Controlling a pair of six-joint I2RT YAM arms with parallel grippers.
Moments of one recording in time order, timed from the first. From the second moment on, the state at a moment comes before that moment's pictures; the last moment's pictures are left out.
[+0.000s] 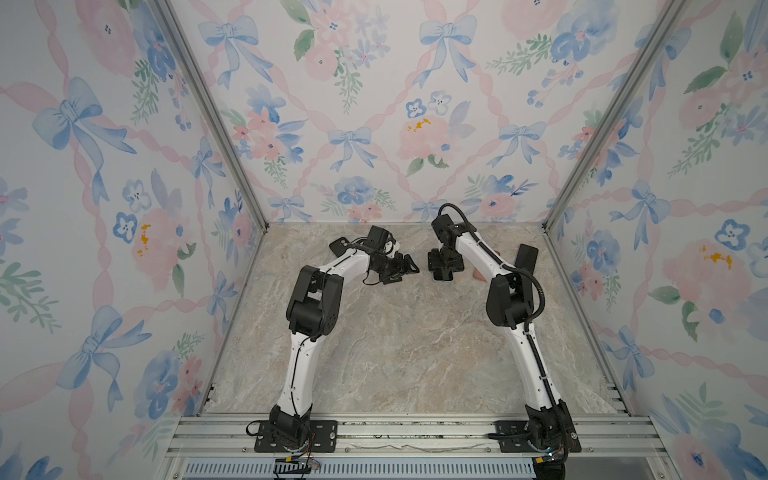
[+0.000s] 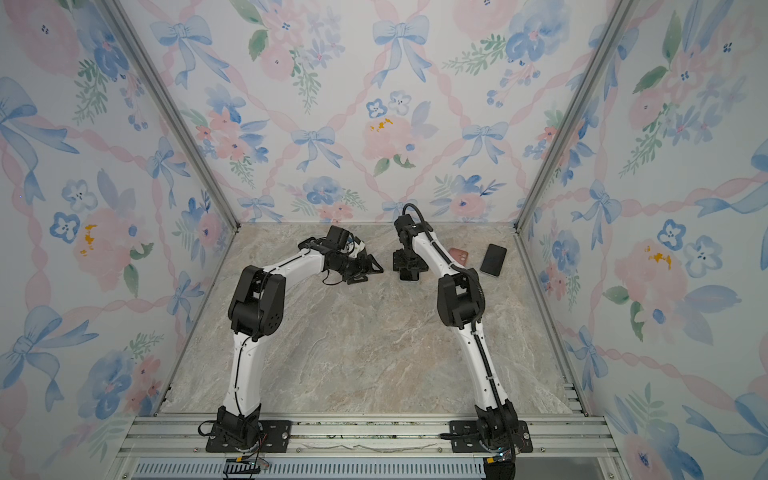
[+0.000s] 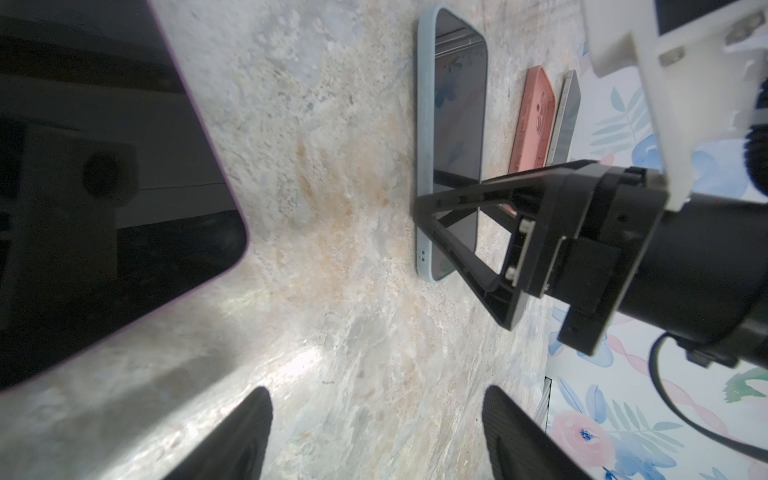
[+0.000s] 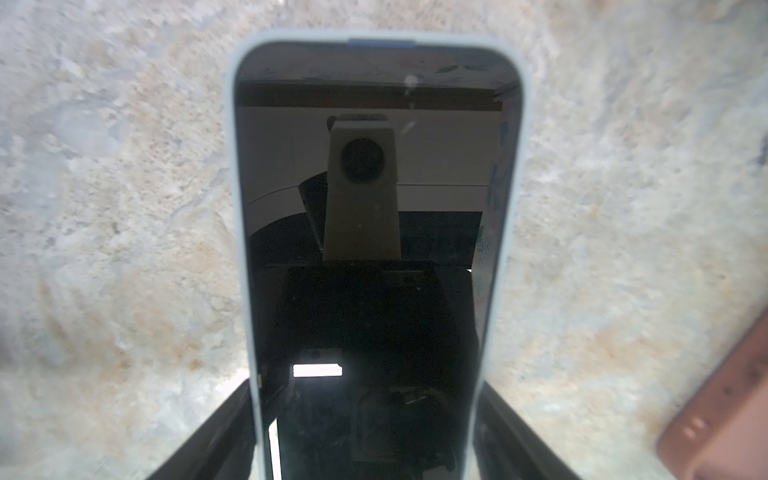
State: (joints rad) left arm -0.39 2.27 1.74 -0.45 0.62 -0.58; right arm 0.38 2.60 2.44 -1.17 0.07 0.33
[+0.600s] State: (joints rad) left arm -0.41 2.18 1.66 -0.45 0.61 -0.56; right arm 0.37 2.43 2.34 -1.16 0.08 0.31
